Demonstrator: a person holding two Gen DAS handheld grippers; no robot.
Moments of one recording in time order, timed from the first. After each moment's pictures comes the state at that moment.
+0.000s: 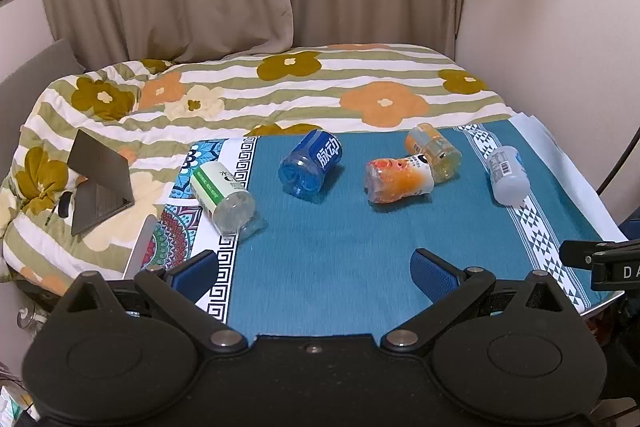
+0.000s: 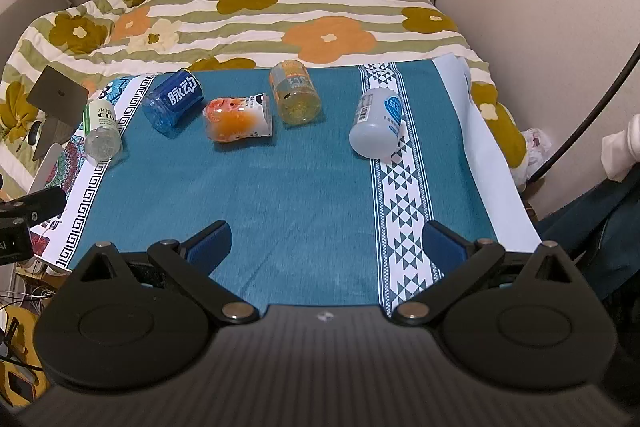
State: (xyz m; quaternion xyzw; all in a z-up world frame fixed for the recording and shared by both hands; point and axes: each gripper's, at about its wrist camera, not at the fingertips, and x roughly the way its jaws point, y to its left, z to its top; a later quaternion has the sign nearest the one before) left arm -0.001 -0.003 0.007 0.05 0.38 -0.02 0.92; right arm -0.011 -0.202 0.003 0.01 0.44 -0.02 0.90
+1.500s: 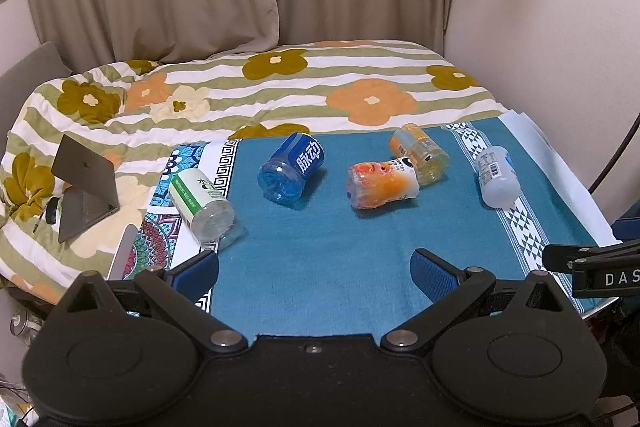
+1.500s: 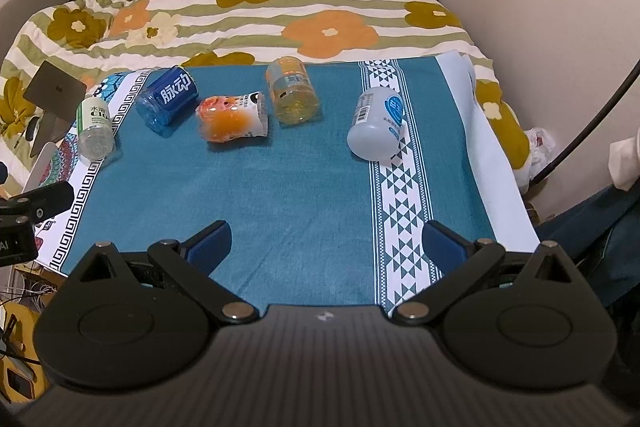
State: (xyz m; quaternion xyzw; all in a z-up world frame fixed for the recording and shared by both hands) left arm 0.011 -0.014 0.008 0.05 0.38 -0.03 0.92; right arm 0.005 -0.208 -0.004 0.01 0.44 -0.02 0.90
